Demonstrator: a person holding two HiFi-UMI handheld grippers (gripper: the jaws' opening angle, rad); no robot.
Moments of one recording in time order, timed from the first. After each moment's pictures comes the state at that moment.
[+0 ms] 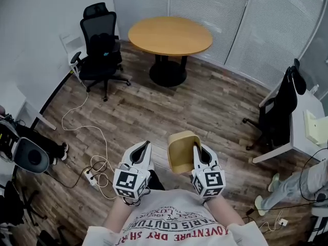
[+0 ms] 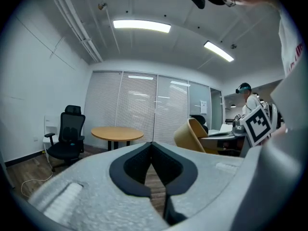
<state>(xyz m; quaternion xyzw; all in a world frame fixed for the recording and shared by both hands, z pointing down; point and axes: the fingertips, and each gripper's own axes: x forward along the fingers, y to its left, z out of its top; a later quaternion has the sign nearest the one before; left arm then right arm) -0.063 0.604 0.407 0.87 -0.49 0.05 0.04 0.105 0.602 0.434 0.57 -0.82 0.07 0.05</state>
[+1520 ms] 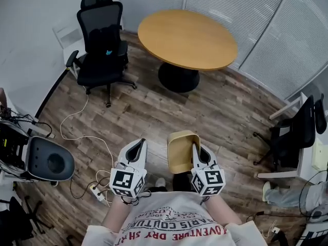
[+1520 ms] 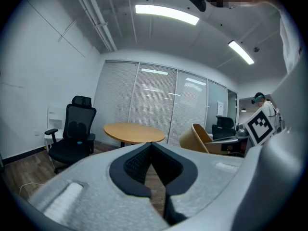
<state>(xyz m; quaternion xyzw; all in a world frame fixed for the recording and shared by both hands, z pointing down) -0.230 0.283 0.420 0.85 -0.52 0.05 0.09 -0.047 0.283 0.457 0.56 -0.81 0.15 0.09</state>
